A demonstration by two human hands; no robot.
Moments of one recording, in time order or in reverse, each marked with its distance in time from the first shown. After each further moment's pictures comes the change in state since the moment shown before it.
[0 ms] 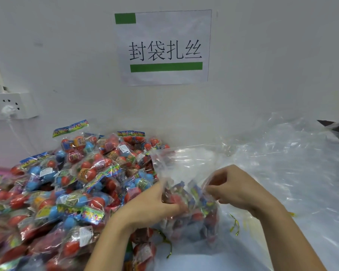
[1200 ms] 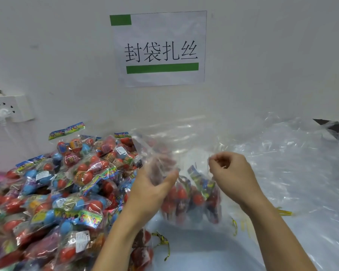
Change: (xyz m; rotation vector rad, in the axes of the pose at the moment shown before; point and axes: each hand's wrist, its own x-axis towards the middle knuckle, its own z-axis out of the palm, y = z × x) left_hand 0.006 0.018 0.010 -0.384 0.463 0.377; right_hand 0.012 0.000 0.007 0.269 0.432 -0.172
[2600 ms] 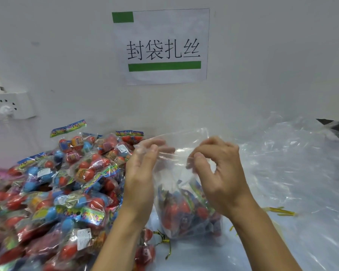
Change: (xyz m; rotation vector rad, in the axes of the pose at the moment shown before) left_hand 0.007 0.010 0.002 -0.346 0.218 0.134; right_hand -0.029 -0.042 0.014 -0.100 0.007 -0.662
